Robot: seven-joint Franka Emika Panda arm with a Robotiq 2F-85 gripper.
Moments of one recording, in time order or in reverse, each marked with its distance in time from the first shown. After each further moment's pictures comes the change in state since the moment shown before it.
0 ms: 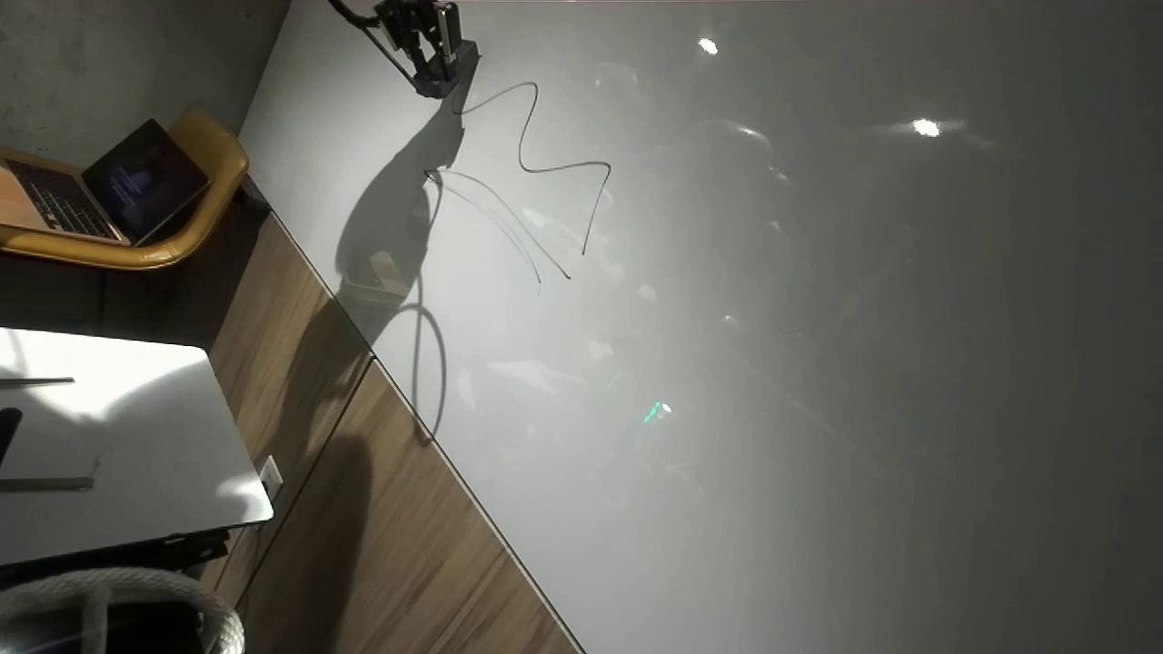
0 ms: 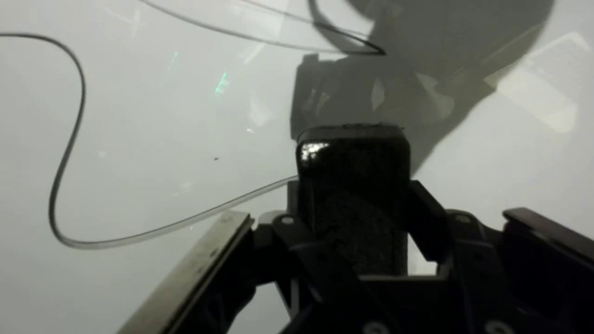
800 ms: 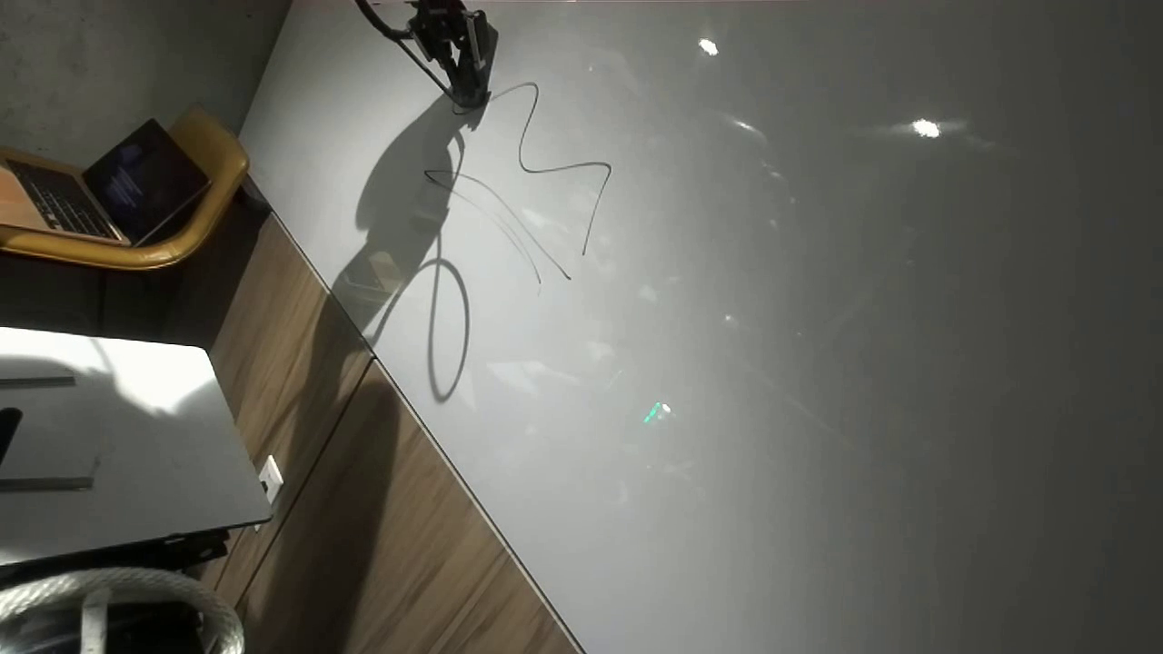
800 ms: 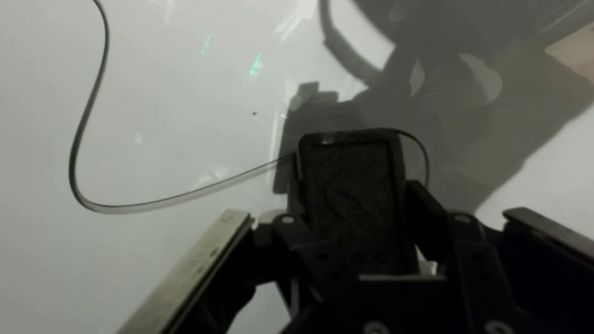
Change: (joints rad) arm 0.000 0.116 -0.008 0.154 -0.117 -0.078 0.084
